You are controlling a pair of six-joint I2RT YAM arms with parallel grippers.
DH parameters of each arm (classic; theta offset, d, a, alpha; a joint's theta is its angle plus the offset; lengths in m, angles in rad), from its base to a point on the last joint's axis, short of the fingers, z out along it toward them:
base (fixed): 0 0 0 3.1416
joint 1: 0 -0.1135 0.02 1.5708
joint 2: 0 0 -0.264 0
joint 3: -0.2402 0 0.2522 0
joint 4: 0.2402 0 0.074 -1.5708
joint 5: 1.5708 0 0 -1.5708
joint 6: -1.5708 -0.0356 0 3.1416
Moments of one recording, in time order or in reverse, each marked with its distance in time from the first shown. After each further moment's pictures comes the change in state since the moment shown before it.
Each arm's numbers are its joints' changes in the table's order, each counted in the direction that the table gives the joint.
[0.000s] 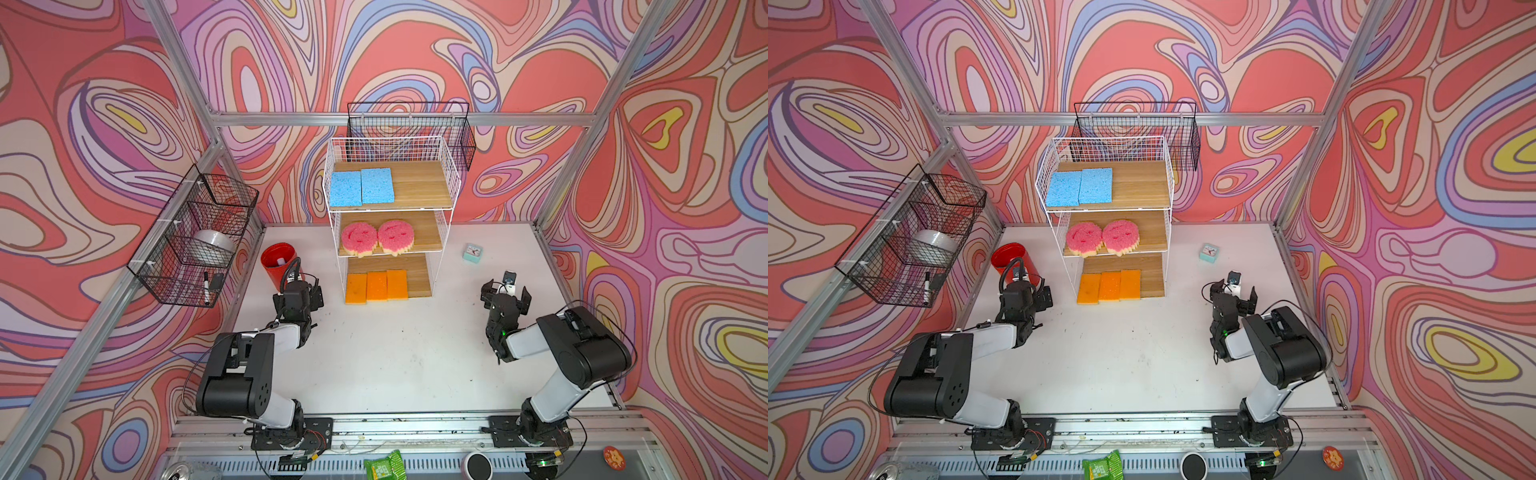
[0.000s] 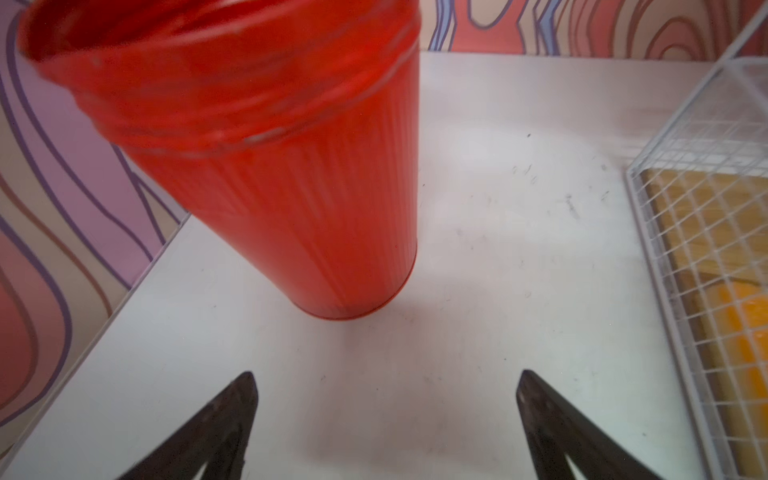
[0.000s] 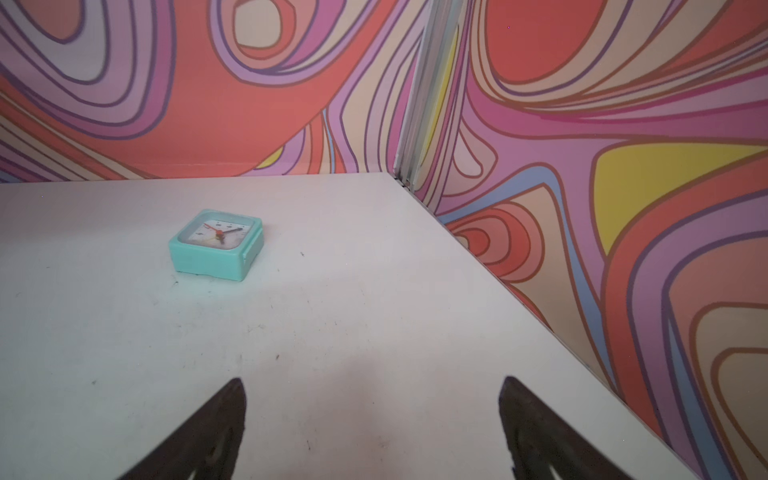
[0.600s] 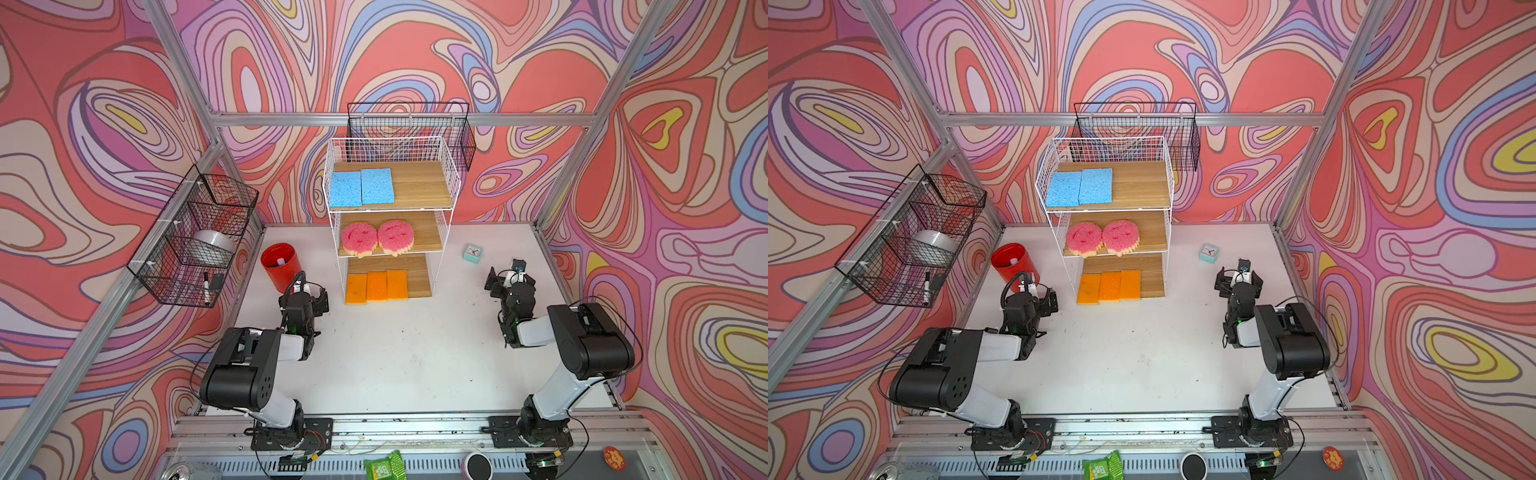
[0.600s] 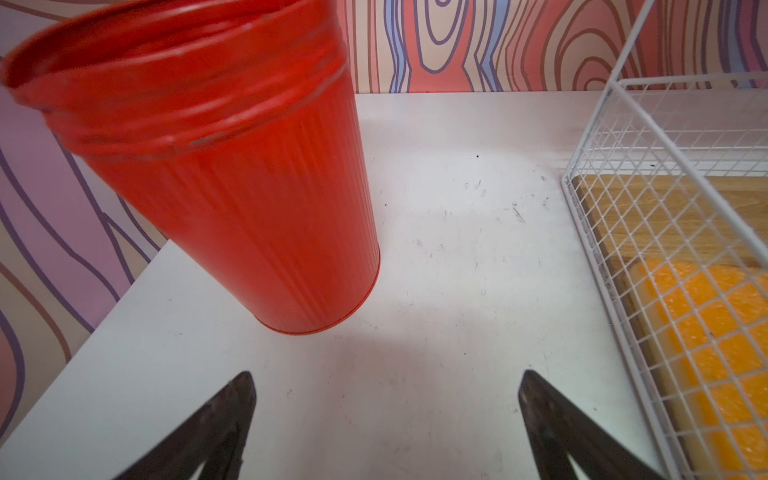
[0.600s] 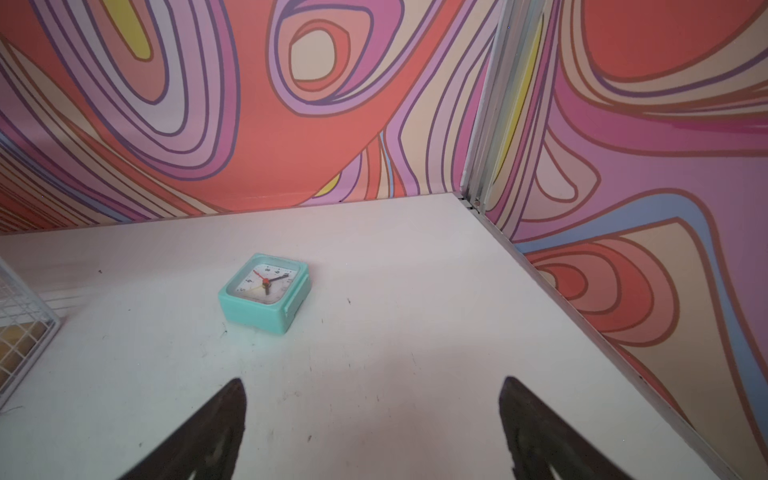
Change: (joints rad) left arm 0.034 0.049 0.105 -0.270 0.028 -0.061; right arm 0.232 -0.005 -0.156 0.156 -0.457 -0.071
